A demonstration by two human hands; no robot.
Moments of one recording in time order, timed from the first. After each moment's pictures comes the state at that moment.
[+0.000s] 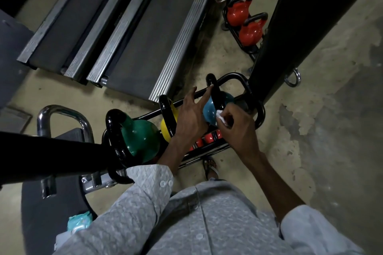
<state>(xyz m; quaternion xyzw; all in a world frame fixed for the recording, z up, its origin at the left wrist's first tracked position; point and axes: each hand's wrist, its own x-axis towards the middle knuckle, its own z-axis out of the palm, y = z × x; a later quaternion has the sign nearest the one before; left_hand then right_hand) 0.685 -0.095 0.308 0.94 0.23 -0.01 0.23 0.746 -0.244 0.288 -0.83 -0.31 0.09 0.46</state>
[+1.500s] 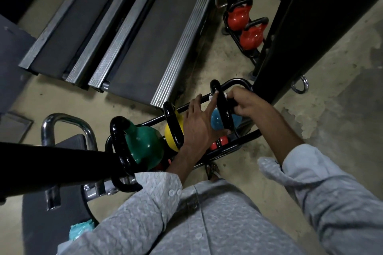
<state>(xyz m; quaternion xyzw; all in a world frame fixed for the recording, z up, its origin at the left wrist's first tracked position) 0.689 -0.103 0.308 0.95 0.26 -0.03 0.18 0.850 -0.175 0.305 -0.65 0.05 0.55 0.52</state>
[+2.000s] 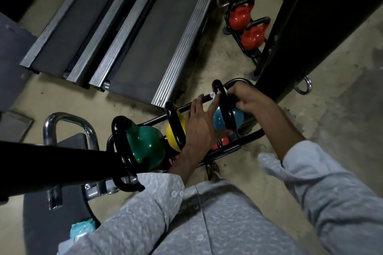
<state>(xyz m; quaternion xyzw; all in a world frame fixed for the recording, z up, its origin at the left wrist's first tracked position) 0.687 -0.105 0.309 0.95 0.26 -0.02 0.18 0.870 -0.165 0.280 -0.66 0.06 0.53 0.53</state>
